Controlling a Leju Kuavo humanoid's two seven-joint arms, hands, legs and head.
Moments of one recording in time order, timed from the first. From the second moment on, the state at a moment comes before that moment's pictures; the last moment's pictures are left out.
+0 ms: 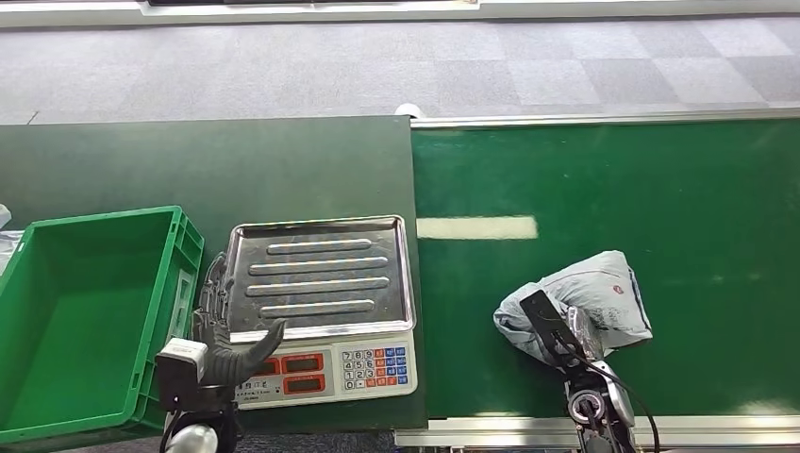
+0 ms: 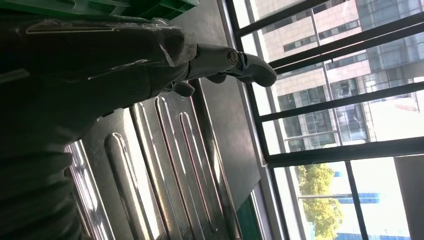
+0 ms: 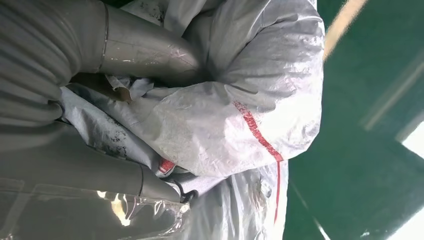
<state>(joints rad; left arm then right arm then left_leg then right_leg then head) 0.06 -0.16 -0.05 -1.50 -0.15 0.16 -0.47 -0.20 0.01 -0.06 -0.92 0.83 -0.06 -0.07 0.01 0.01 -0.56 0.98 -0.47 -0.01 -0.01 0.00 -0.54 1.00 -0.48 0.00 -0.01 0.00</state>
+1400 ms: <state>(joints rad) 0.00 -0.16 -0.08 -1.48 0.08 0.27 -0.63 -0.57 -0.23 0.25 -1.14 1.10 -0.36 -0.35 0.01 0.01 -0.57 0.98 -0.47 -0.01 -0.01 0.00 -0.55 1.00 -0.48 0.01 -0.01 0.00</state>
